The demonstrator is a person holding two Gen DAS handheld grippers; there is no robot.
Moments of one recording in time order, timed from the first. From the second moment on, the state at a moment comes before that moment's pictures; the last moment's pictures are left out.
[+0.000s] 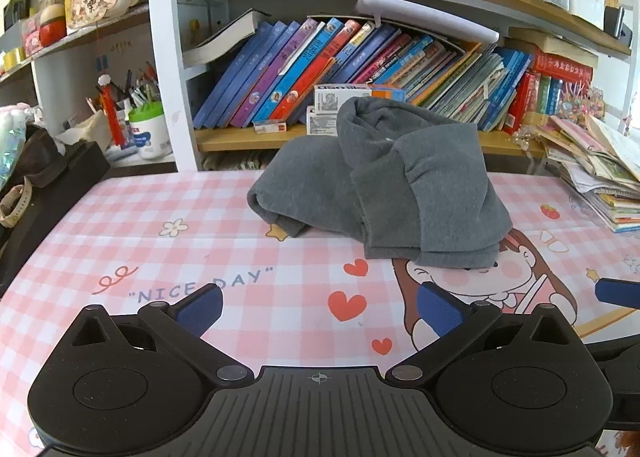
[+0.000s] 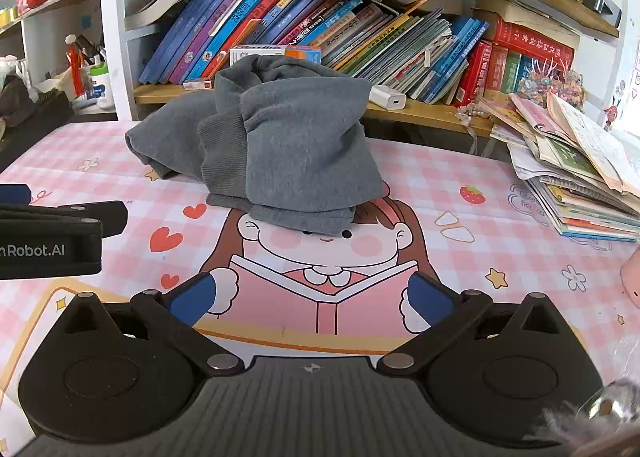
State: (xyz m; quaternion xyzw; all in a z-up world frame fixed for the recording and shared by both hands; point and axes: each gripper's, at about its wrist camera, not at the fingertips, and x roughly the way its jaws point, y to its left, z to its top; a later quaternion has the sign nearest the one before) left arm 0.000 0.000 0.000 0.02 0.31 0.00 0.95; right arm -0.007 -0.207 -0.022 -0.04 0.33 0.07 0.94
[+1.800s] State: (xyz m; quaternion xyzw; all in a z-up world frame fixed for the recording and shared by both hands) left arm 0.008 0.004 -0.007 0.01 0.33 -0.01 0.94; right arm 0.000 -0.201 -0.021 -0.05 0.34 0.08 0.94
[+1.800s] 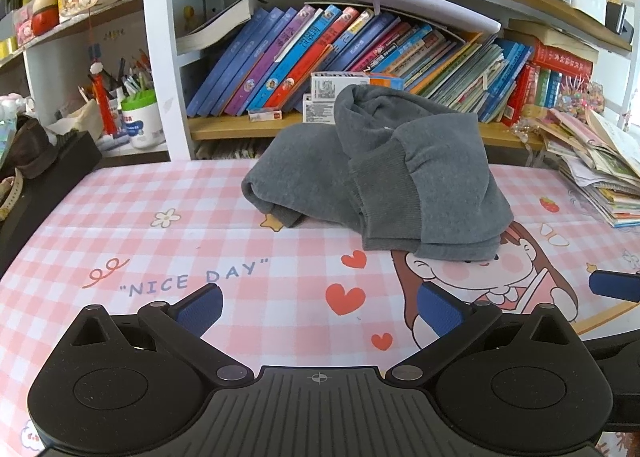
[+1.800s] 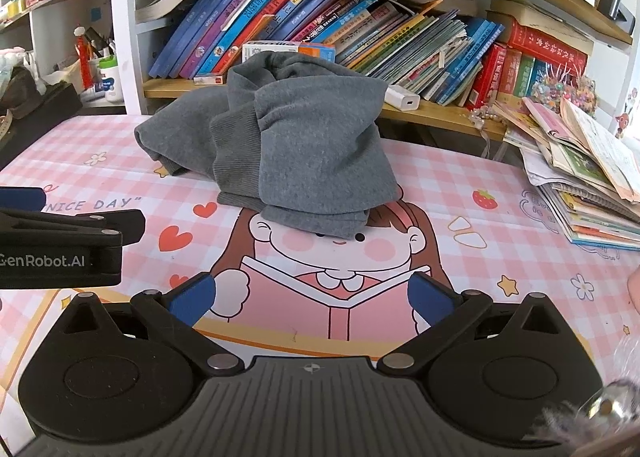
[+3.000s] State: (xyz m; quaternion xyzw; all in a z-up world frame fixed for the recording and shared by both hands) left arm 0.010 0.000 -0.009 0.02 0.33 -0.05 0.94; right arm 0.003 -0.203 -0.021 -0.04 0.35 0.10 0.93
